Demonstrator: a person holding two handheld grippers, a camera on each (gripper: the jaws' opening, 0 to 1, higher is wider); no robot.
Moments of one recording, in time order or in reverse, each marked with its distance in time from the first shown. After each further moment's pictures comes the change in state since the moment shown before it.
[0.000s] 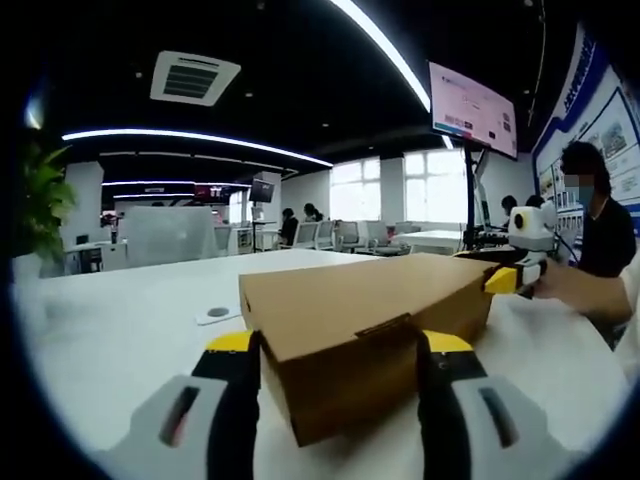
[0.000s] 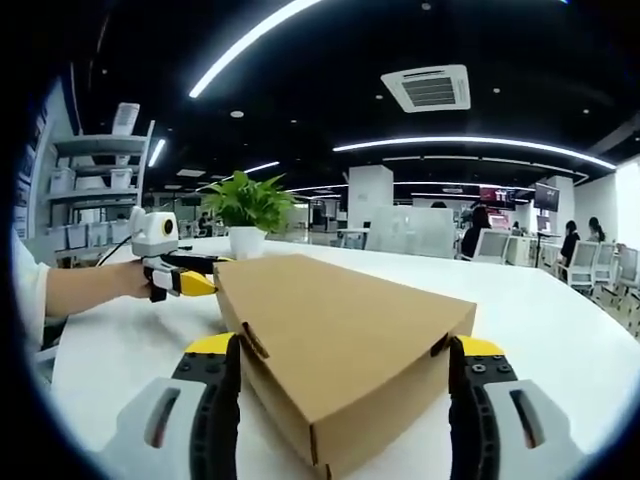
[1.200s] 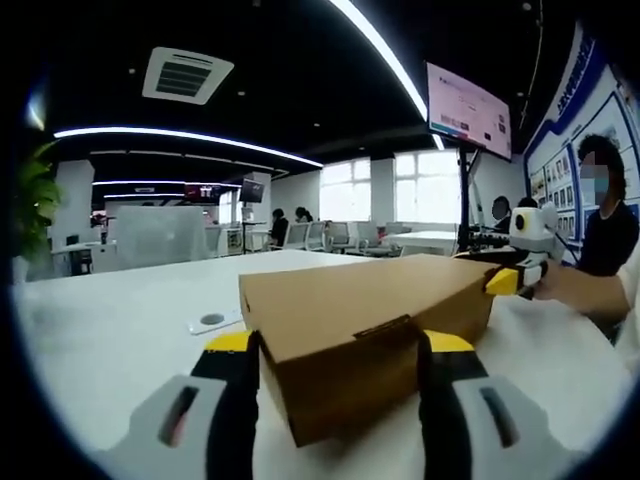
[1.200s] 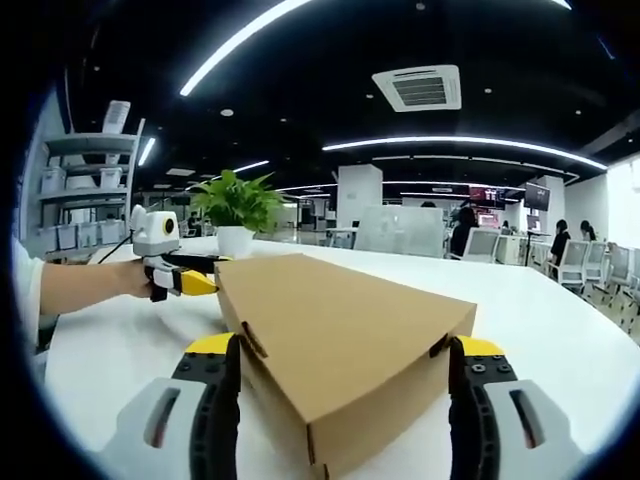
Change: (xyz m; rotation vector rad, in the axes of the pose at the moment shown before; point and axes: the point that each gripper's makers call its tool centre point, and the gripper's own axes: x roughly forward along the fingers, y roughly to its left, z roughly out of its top) left arm 0.022 0.013 0.001 0.002 0.004 -0.053; right arm 0.008 -0.011 0.000 0.004 0.005 -0.056
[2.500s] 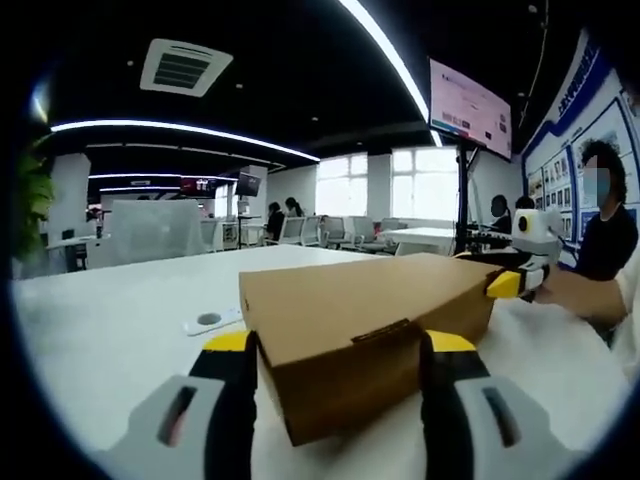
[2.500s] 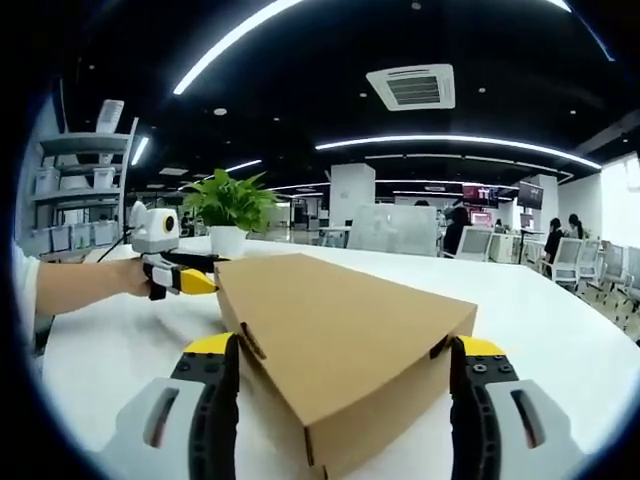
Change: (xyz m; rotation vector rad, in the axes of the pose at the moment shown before) left arm 0.005 0.009 0.002 -0.013 0.016 -0.025; right arm 0.004 0.000 0.003 0.007 0.005 -0.043
